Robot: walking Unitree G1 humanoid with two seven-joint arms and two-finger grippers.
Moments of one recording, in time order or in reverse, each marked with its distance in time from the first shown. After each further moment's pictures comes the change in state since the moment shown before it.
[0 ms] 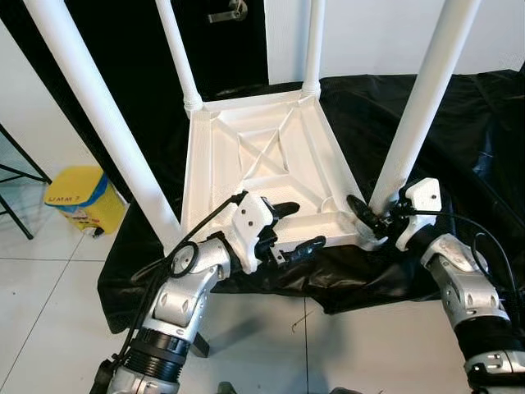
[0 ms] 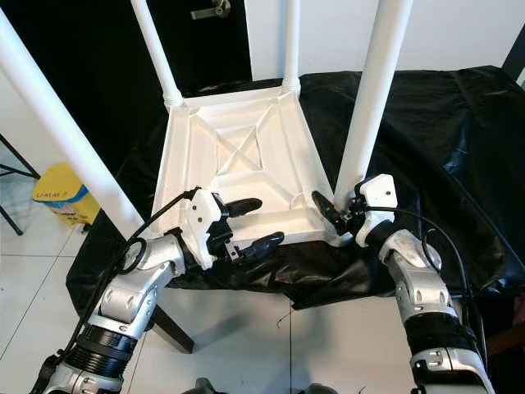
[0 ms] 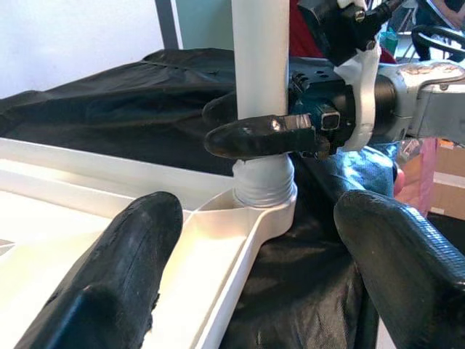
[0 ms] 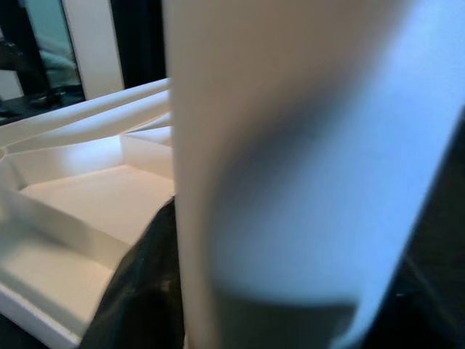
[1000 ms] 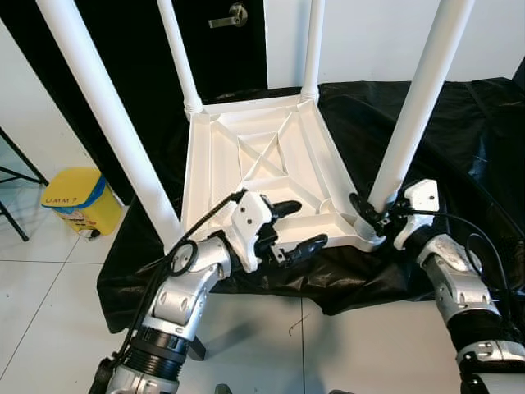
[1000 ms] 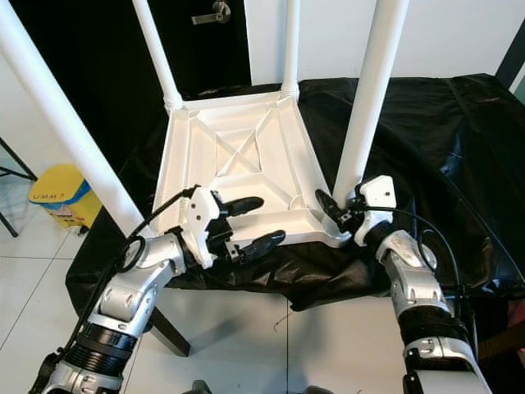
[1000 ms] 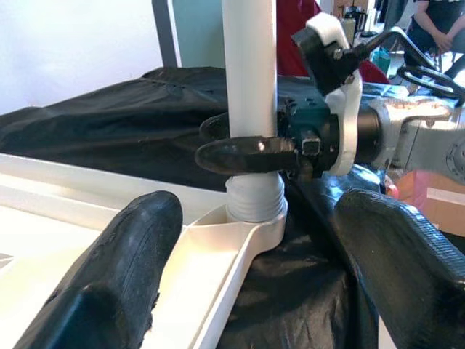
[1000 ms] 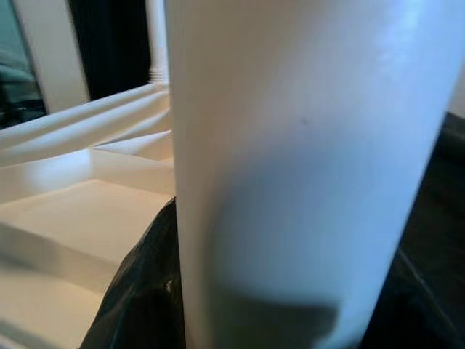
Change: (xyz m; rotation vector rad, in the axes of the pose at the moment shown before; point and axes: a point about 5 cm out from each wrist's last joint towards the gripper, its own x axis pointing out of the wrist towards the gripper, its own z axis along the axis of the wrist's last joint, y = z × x) left arm 0.001 0.002 0.004 -0.015 -0.028 -0.006; right arm 0.004 -0.002 -0.011 0.023 -0.026 -0.168
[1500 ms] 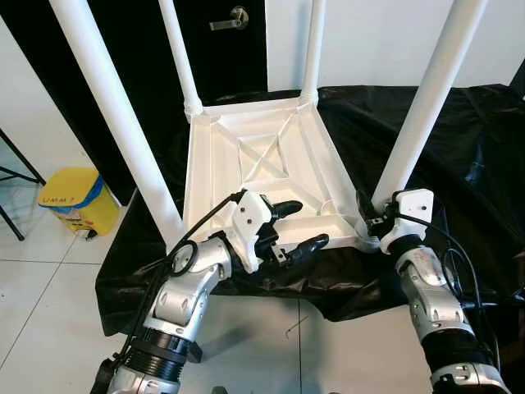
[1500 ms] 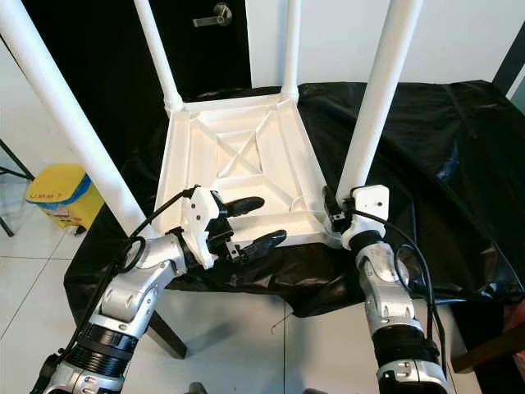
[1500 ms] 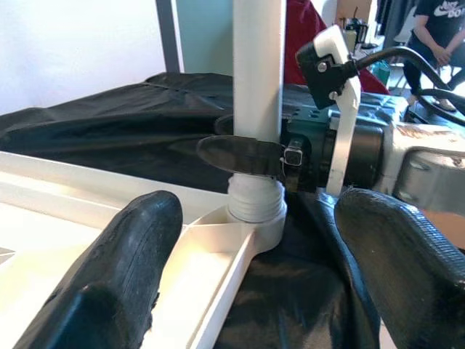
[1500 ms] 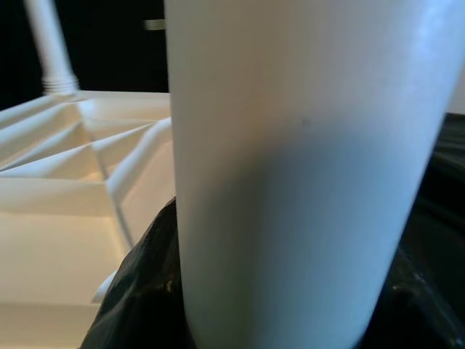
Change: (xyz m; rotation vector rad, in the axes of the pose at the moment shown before) left arm -0.001 -0.002 -0.003 -0.024 -0.008 0.001; right arm -0.005 0.025 -0.003 0.031 -0.007 -0.360
